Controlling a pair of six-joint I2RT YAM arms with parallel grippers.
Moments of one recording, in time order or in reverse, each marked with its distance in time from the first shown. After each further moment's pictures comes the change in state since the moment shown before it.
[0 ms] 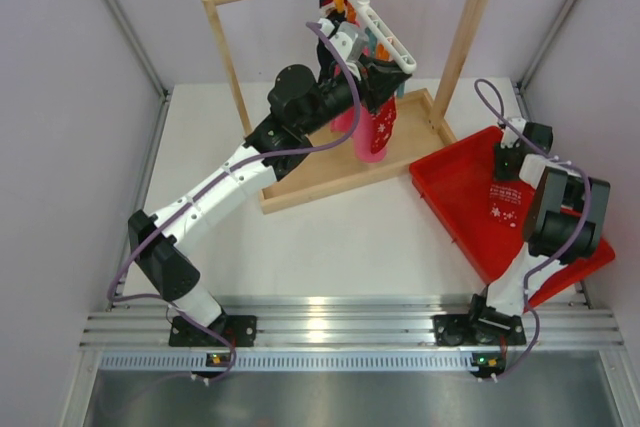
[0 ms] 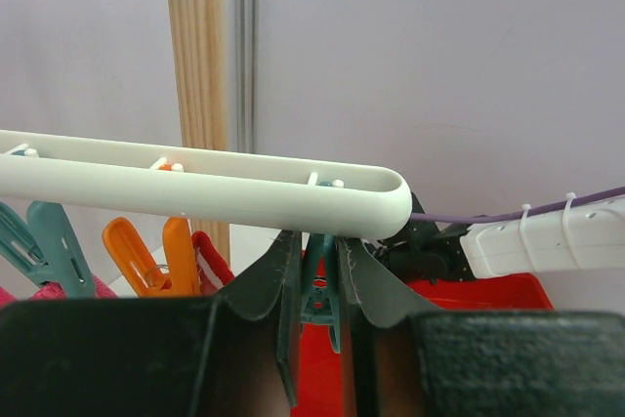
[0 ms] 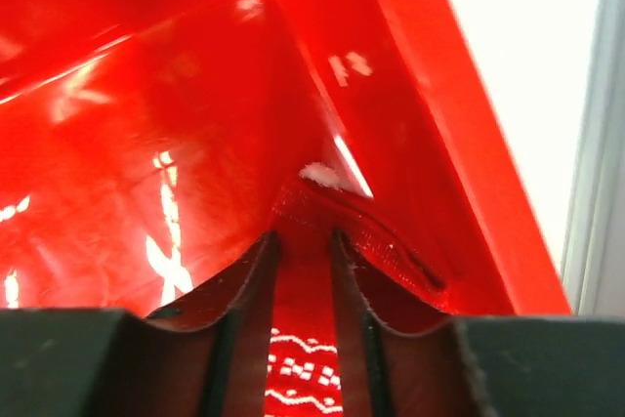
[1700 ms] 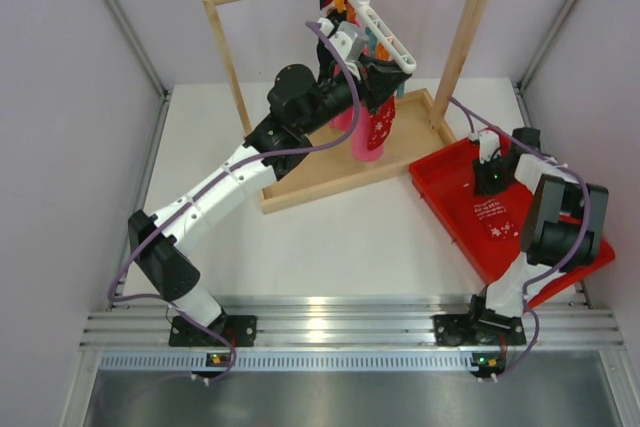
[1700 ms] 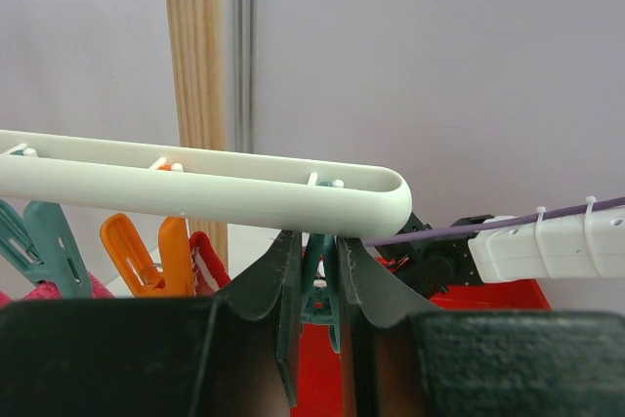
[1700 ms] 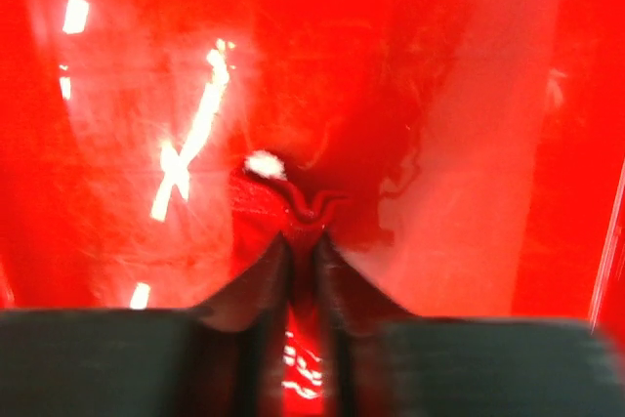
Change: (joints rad) left arm 0.000 0.000 0.000 0.000 0.006 -0.006; right arm 0.052 -0.063 -0.002 -0.337 -0.223 -0.310
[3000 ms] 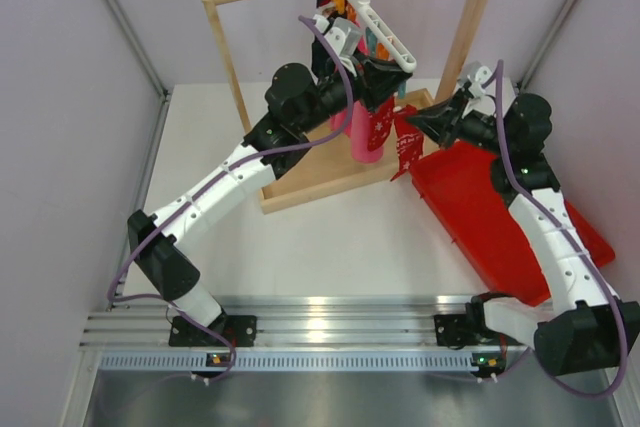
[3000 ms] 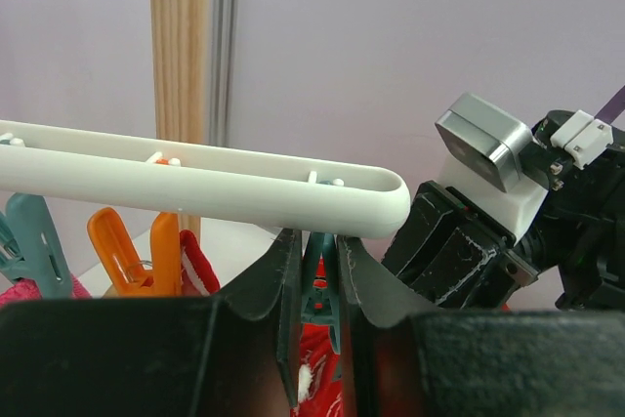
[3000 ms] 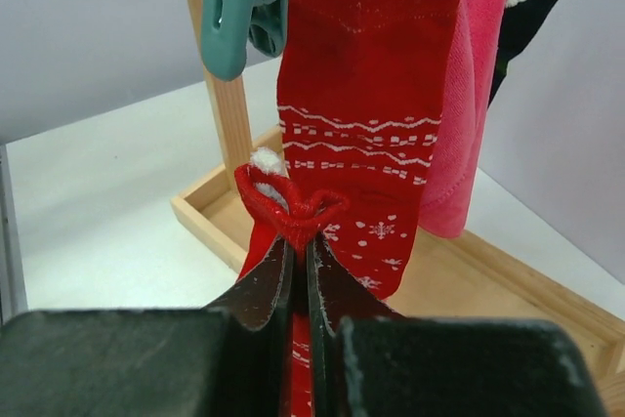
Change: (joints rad) left arm 0.006 0.000 0.000 0.015 0.033 -0.087; right arm 0.399 -0.608 0.055 0.514 -0.549 0.617
